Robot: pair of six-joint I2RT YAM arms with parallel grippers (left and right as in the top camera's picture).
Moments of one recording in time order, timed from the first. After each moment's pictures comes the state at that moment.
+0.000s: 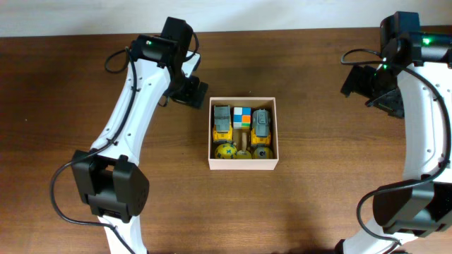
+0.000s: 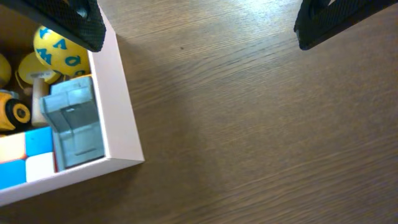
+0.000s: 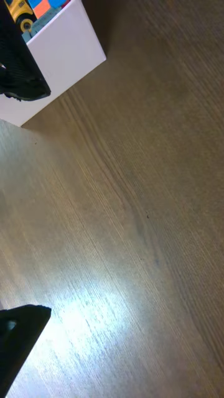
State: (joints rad) left arm -0.28 2.05 2.04 -1.34 -0.03 0.05; right arm -0.13 1.84 1.98 -1.53 0.10 0.42
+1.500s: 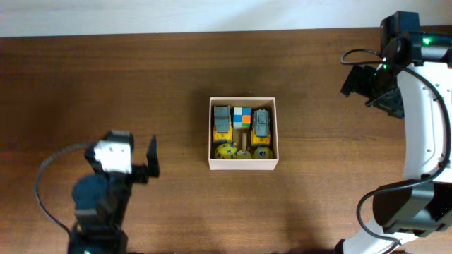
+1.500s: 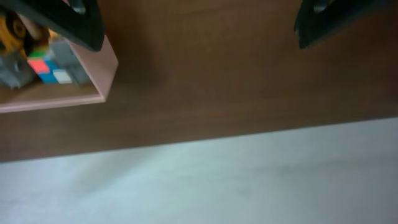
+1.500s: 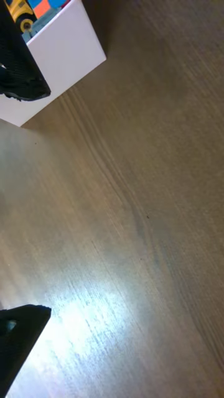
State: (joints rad) left arm -0.02 0.53 0.47 -0.18 0.07 0.07; right arm -0.13 1.84 1.98 -1.53 0.10 0.42
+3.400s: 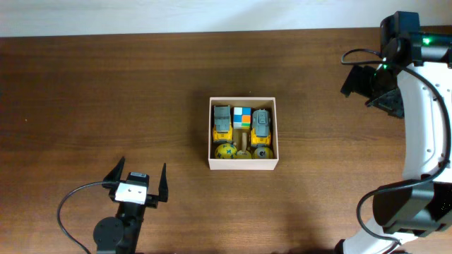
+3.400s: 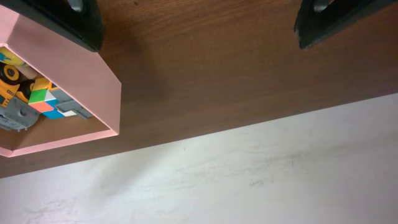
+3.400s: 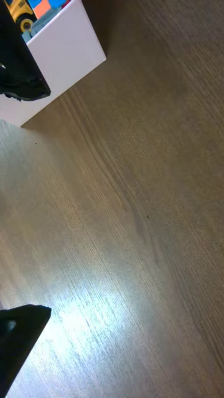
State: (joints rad) left arm -0.02 0.02 0.02 -0.07 0.12 0.16; right arm -0.13 1.84 1.98 -1.53 0.10 0.42
